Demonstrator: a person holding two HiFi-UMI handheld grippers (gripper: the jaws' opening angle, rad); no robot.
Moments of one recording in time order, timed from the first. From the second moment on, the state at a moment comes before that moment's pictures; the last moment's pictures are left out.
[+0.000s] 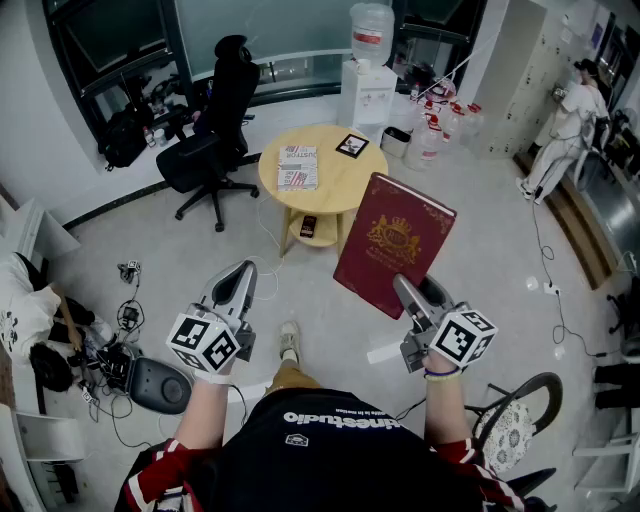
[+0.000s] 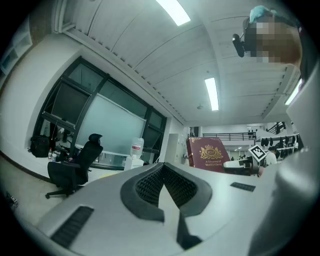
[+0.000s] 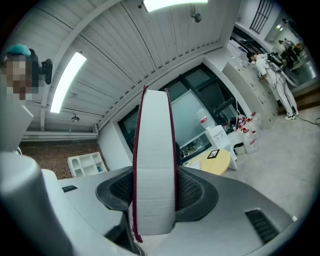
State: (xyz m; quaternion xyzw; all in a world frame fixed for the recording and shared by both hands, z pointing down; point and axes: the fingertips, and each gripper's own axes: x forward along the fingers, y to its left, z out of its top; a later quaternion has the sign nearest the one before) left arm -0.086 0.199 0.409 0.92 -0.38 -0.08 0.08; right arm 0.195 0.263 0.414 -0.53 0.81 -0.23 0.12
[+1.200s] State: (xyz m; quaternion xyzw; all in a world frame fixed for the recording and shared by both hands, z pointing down) left arm -0.084 0.164 0.407 0.91 -0.39 -0.07 0.08; right arm 0.203 0.227 0.421 -0.53 0.80 -0.25 0.12
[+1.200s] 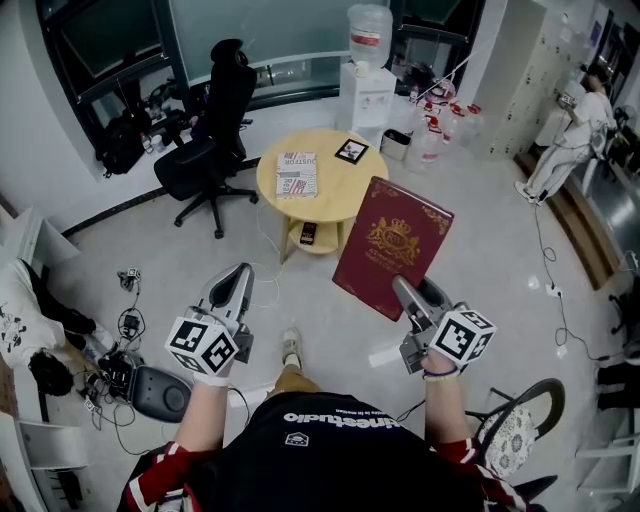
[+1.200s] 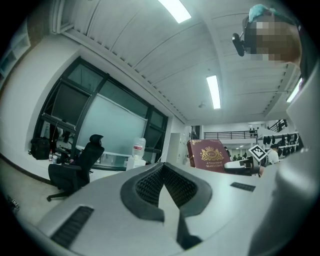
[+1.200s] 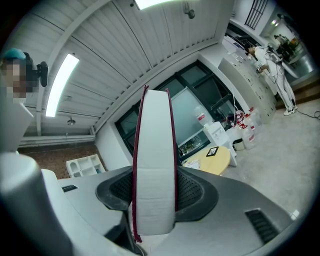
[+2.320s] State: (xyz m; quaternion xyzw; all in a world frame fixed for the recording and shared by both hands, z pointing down) left arm -0.100 -0.005 0.420 0.91 -0.40 -0.06 0.10; right arm 0.175 0.049 0.430 -0.51 0.81 -0.28 0.09
